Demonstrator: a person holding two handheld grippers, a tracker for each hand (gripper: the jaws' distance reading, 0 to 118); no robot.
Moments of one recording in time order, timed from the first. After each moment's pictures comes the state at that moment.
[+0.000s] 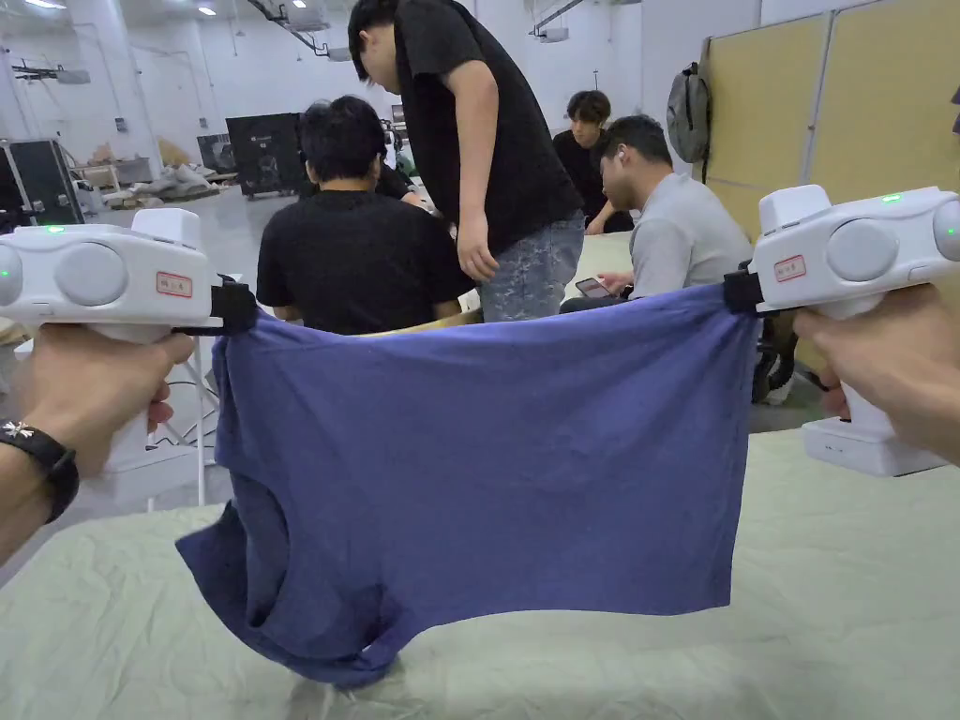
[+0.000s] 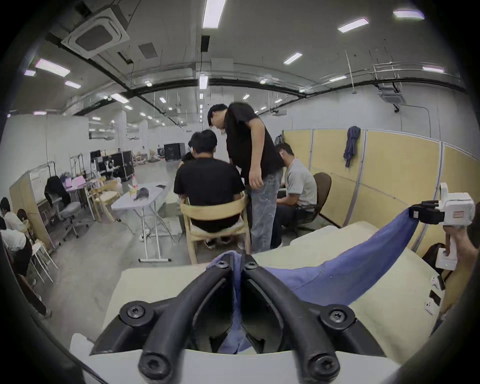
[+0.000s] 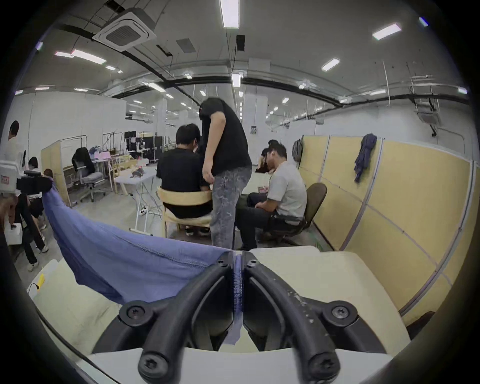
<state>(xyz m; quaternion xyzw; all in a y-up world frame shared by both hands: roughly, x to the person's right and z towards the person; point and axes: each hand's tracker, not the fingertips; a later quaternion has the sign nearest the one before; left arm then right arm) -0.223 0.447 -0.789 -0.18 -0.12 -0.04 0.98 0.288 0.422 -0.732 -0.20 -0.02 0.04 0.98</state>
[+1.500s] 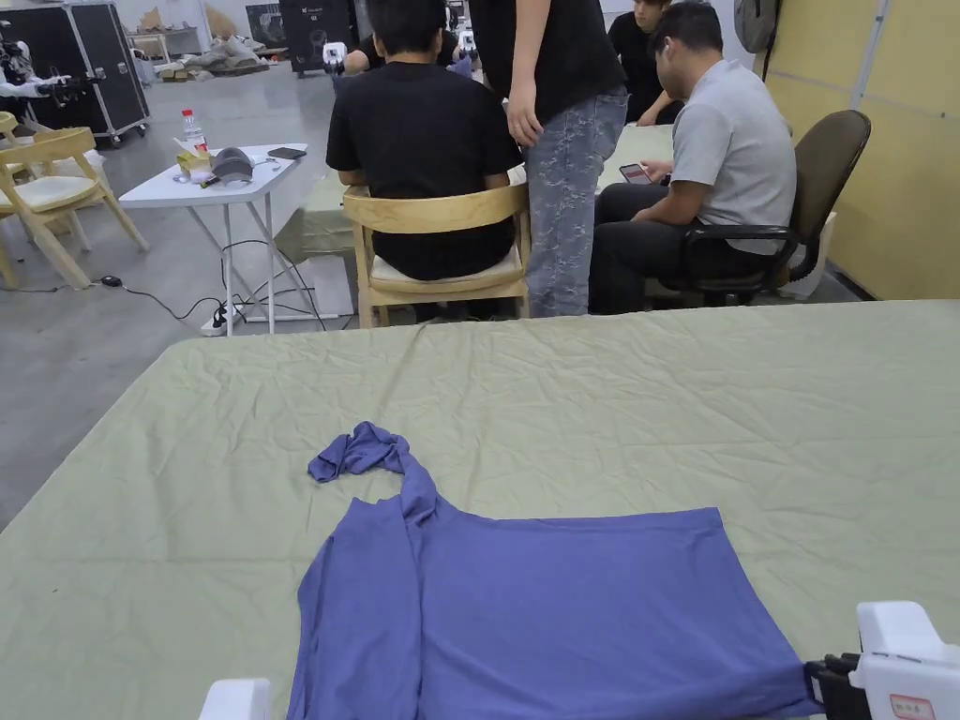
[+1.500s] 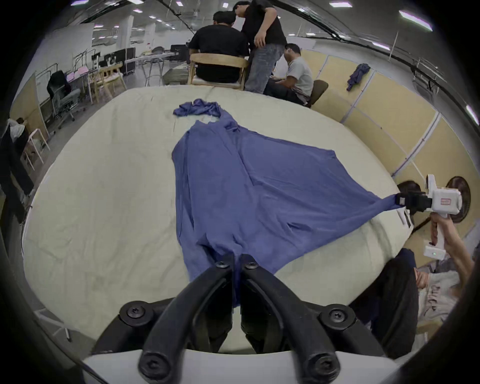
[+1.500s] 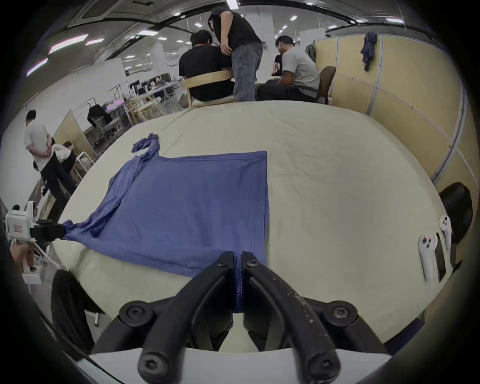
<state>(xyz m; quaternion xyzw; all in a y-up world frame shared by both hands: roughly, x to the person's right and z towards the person) -0.282 0.107 -0.319 -0.45 -0.13 0.05 0.88 0.279 0.117 -0.320 -0.43 0.05 -0.02 0.90</state>
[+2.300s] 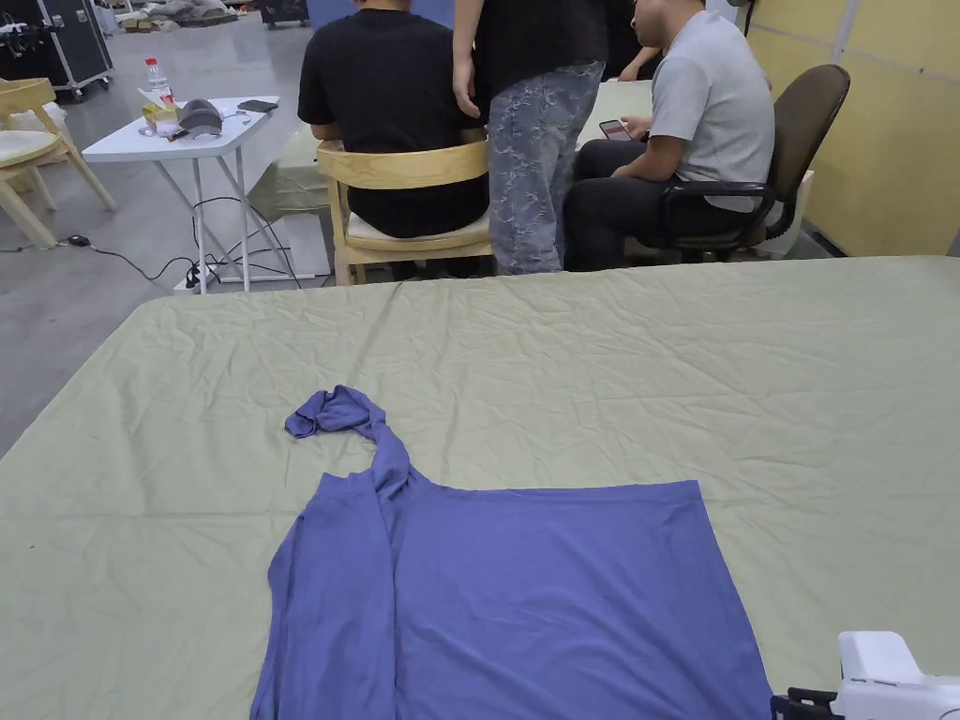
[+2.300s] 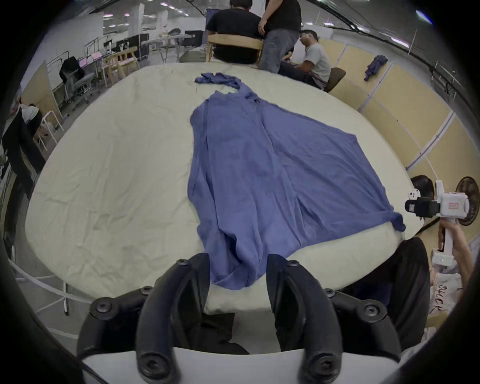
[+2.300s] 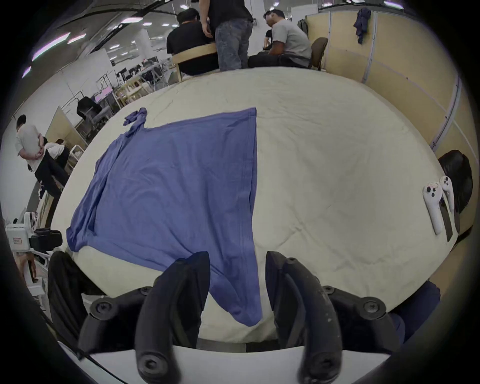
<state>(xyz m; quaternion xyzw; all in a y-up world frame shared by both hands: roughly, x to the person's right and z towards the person) -0.283 0.078 -0.263 -0.48 -0.07 0.06 0.87 0.280 0.082 -0.280 -0.49 0.03 -0.05 0.87</state>
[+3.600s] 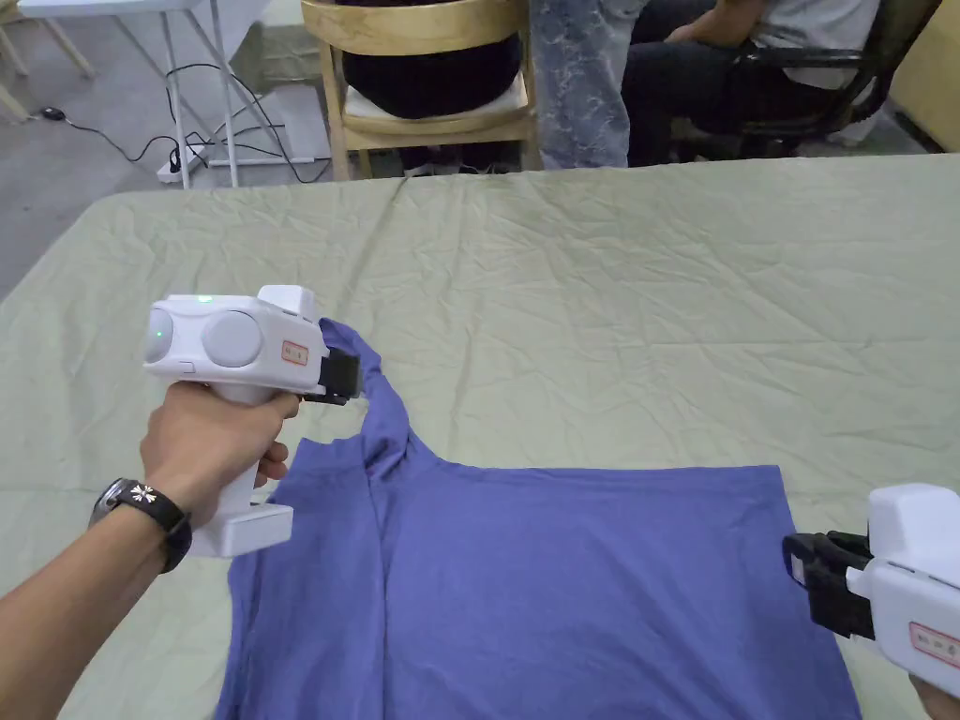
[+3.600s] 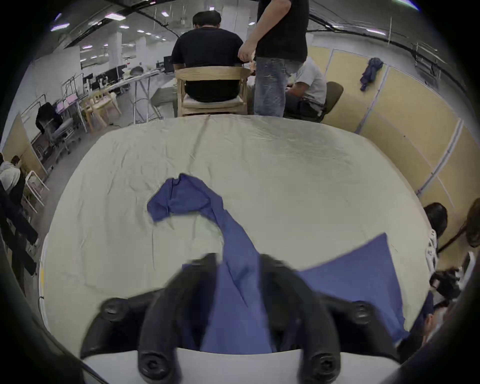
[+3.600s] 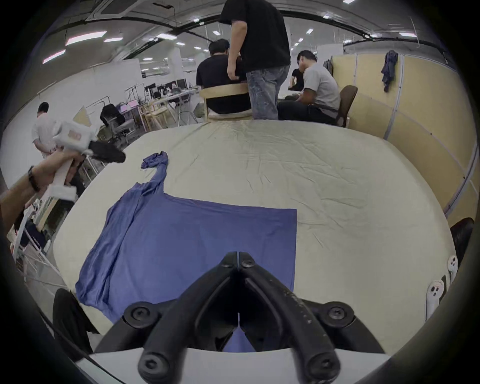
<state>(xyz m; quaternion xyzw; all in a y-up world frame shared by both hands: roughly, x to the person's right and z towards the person) -0.210 0.148 -0.686 -0.44 -0.10 -0.01 0.89 0.234 0.133 -0.442 -0.40 0.08 -0.01 0.91</state>
